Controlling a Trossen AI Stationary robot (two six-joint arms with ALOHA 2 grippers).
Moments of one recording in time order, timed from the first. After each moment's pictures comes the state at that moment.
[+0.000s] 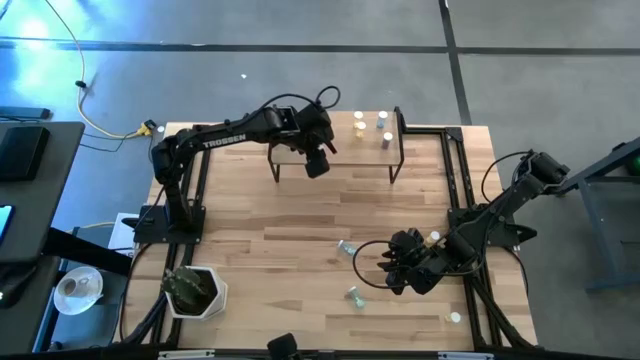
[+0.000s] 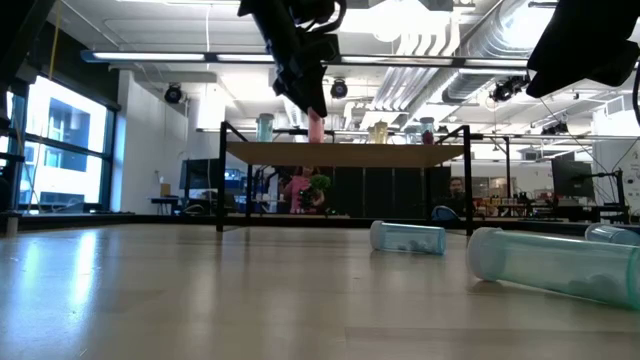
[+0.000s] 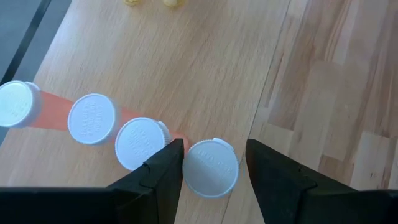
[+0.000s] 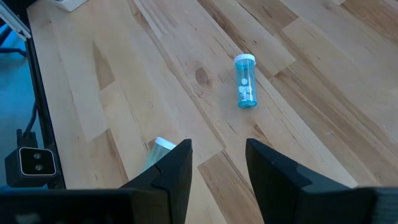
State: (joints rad) left arm 0.48 1.85 1.74 -0.89 -0.09 0.09; right arm 0.68 1.34 0.90 -0.56 0.52 1.14
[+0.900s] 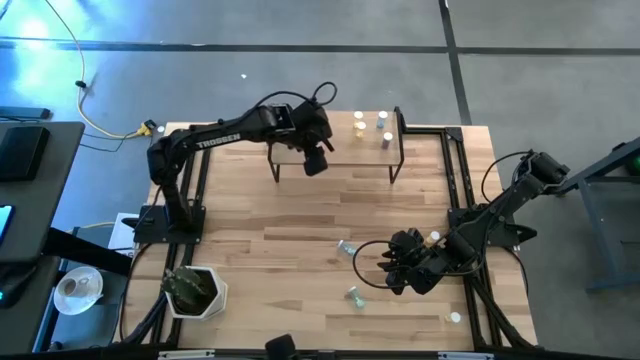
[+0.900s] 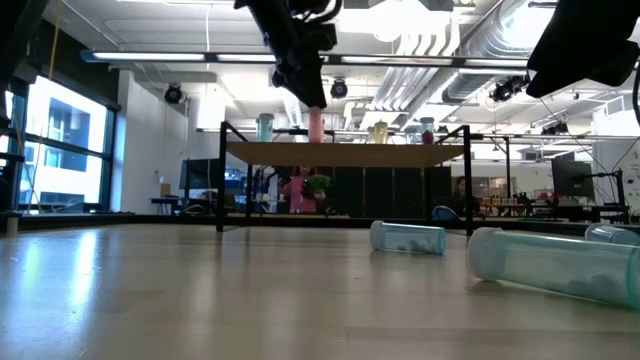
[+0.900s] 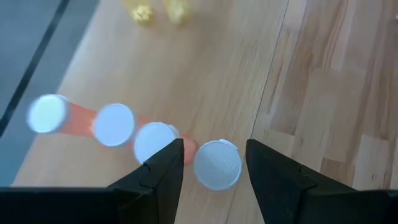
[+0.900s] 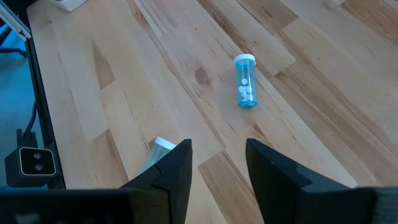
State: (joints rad) left arm 0.47 1.82 1.75 -0.89 -0.10 0.12; right arm 0.68 1.34 0.90 -0.56 0.52 1.14
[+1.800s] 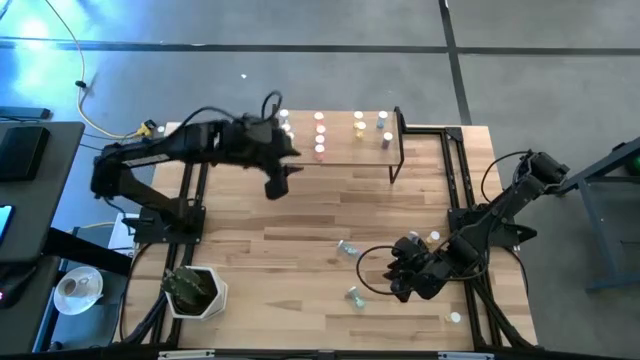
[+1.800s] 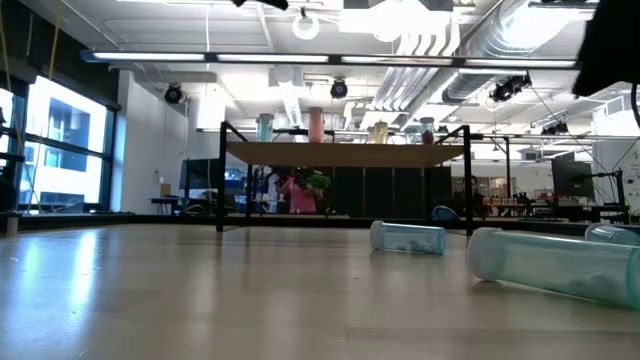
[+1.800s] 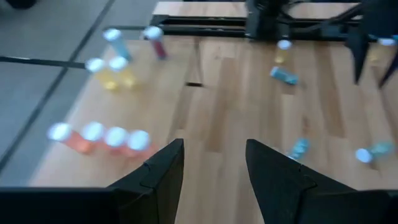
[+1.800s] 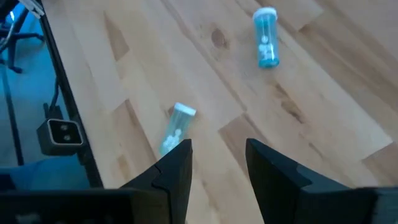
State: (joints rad) left arm 0.25 1.38 1.57 -0.85 -0.12 0.06; right arm 0.72 1.34 0.90 -0.56 0.41 1.25
